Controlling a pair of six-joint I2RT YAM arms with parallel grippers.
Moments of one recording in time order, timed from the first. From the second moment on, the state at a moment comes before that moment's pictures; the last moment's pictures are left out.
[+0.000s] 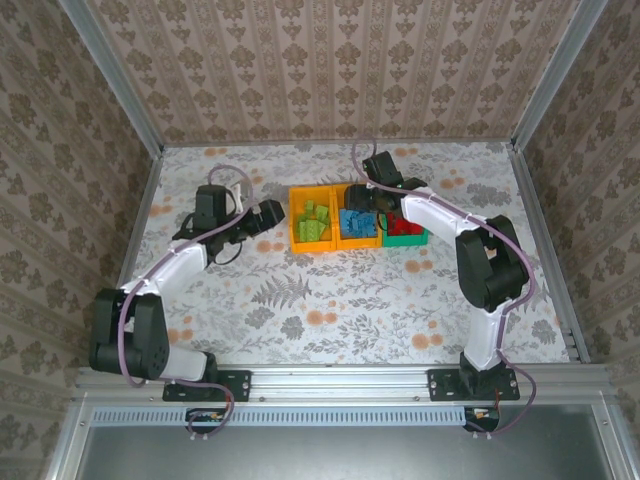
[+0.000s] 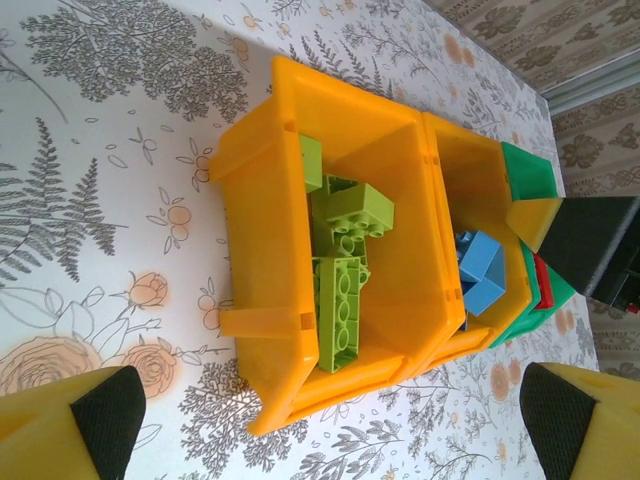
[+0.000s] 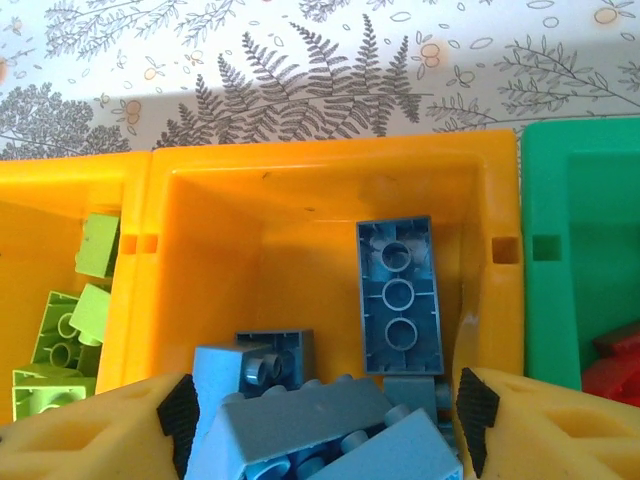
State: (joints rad) left arm -0.22 1.39 0.83 -0.11 0.49 -0.57; right arm 0.41 1.91 1.44 -0.40 0.02 0.42
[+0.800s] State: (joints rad) left arm -0.20 0.87 0.44 -0.12 -0.29 -0.14; right arm 0.16 1.33 0.46 0.42 0.38 0.02
